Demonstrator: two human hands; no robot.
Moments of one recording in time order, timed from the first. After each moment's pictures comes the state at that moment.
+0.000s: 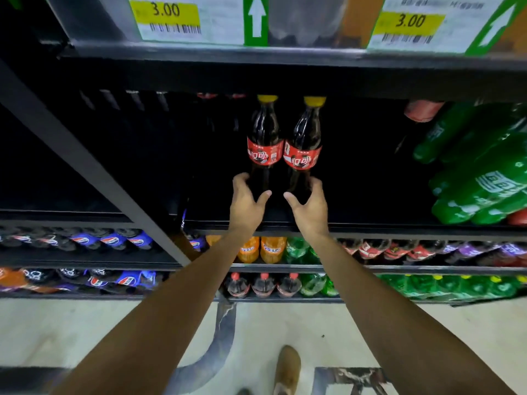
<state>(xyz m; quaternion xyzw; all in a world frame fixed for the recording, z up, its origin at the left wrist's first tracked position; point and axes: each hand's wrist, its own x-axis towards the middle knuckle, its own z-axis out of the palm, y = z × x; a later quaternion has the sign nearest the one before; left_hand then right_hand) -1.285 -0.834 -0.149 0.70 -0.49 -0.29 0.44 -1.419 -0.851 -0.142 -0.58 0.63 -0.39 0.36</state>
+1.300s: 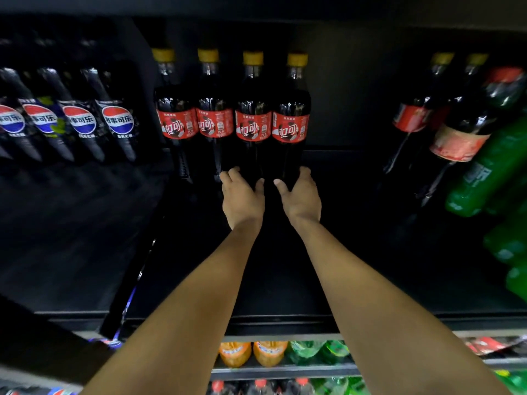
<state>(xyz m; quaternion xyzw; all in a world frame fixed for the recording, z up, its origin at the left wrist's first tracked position) -1.275 -1.011 -0.169 0.75 -0.48 -0.08 0.45 -1.374 -1.037 -0.165 -0.62 0.66 -0.38 0.22</state>
